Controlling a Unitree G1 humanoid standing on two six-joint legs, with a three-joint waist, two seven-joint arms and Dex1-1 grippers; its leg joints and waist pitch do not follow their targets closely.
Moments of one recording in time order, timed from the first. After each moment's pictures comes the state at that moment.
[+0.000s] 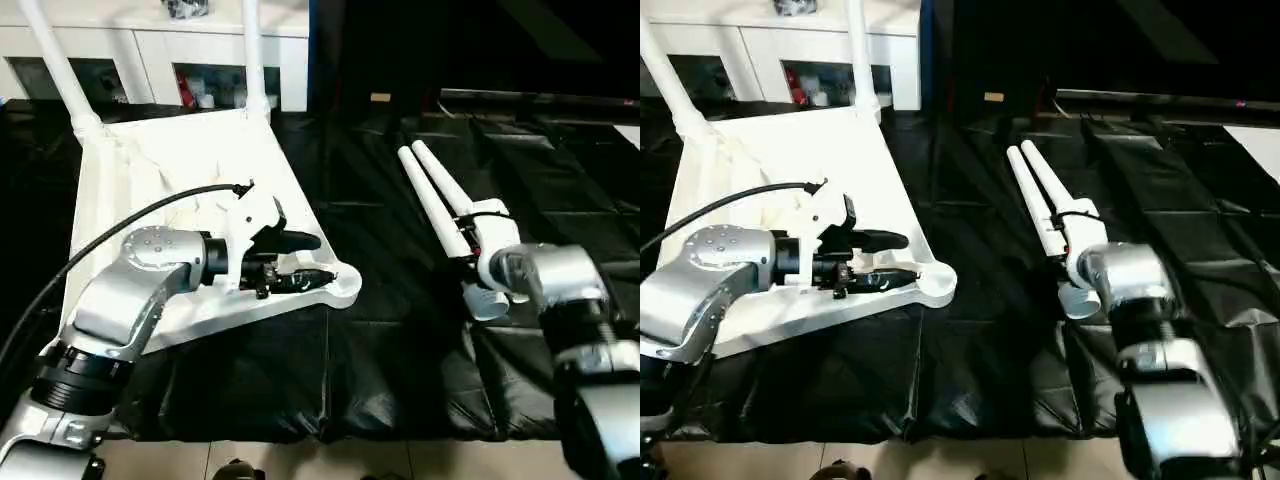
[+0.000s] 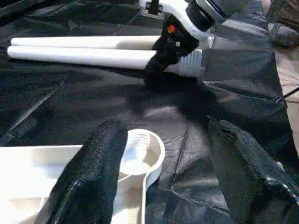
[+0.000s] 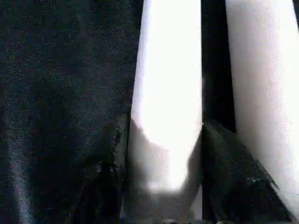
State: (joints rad) left arm -0.50 0.52 -0.20 -0.06 -0.28 0.55 -1.04; right arm -0.76 -0.39 0.01 0.70 0.00 0.88 0.38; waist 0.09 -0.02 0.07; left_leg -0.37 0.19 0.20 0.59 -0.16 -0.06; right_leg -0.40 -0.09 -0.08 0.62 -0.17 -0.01
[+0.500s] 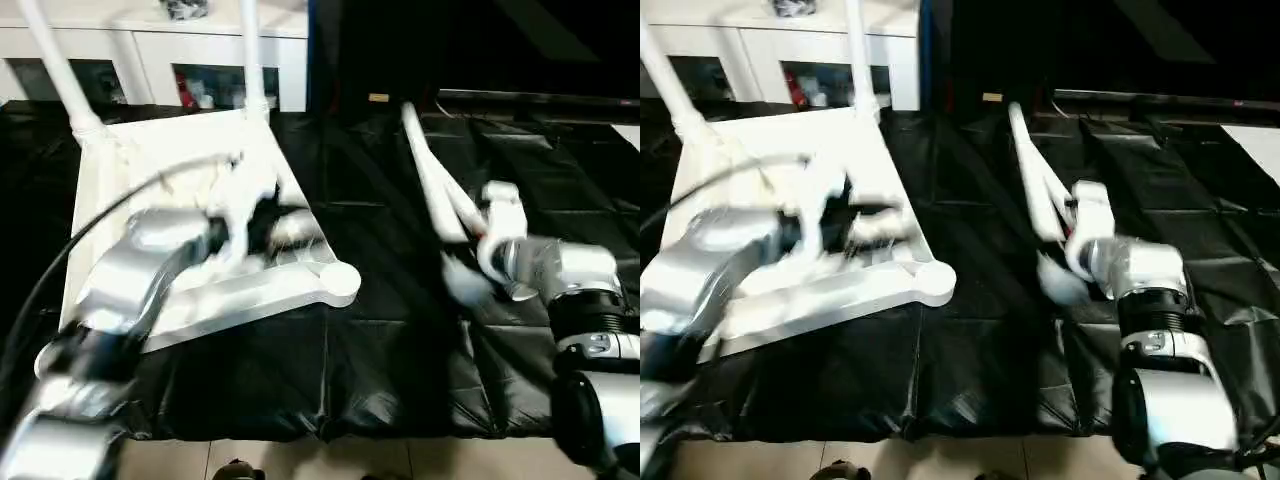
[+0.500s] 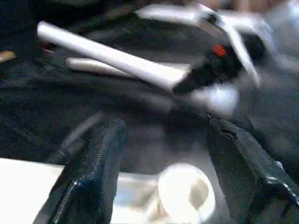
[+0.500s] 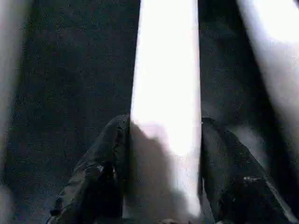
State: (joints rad) left arm -0.66 0.36 -0.09 0.14 -0.29 0.57 -0.84; right arm -0.77 -0.32 -0.25 0.66 0.25 0.79 0.48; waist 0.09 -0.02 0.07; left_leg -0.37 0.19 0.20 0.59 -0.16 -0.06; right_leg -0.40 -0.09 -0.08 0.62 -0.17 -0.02
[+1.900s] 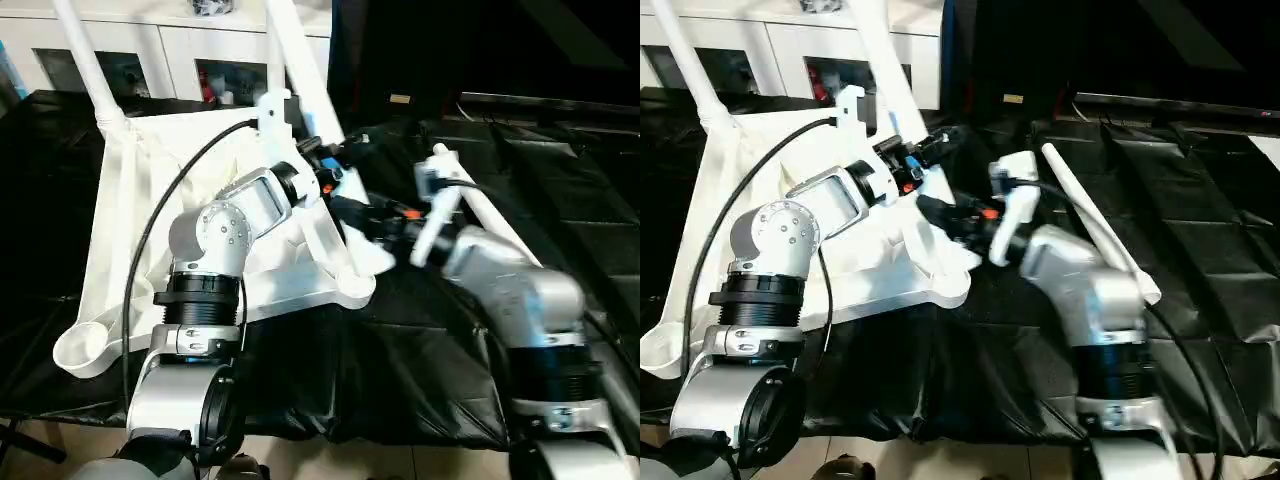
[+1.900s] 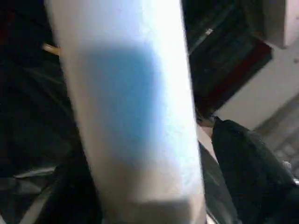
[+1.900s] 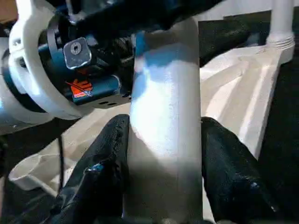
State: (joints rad) left arm -0.86 -0.02 0.22 0.35 -0.55 0.72 -0.33; right arm -0.55 -0.13 -0.03 0.08 0.42 0.67 0.64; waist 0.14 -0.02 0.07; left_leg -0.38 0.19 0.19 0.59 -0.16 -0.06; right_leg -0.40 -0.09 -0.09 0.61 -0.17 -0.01
